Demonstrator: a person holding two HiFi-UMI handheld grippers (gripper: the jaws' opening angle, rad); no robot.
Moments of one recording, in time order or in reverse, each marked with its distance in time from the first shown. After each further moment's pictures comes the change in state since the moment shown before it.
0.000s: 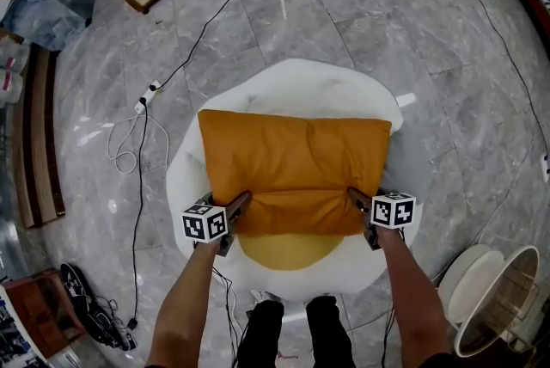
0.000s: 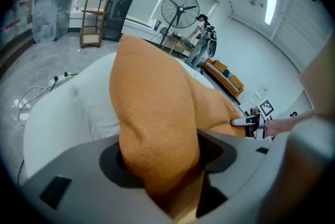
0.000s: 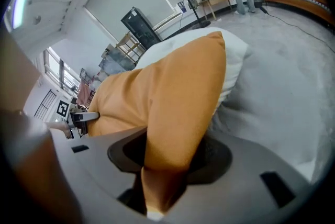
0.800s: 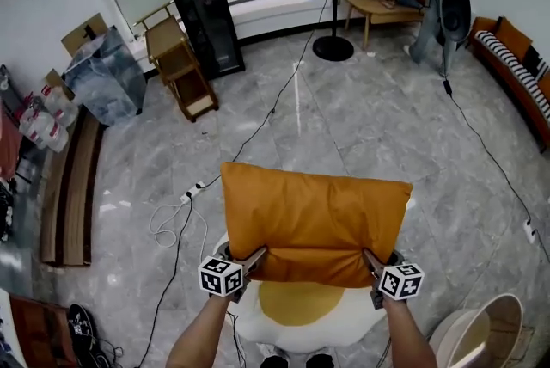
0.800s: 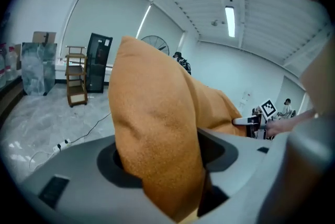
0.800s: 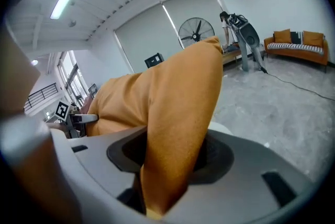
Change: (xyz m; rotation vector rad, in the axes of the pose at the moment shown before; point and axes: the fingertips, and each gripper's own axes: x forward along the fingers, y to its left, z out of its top) left arm -0.215 -0.157 0.206 0.244 -0.321 -0.063; right arm -0.257 0.150 0.163 -0.161 -0.422 -0.026
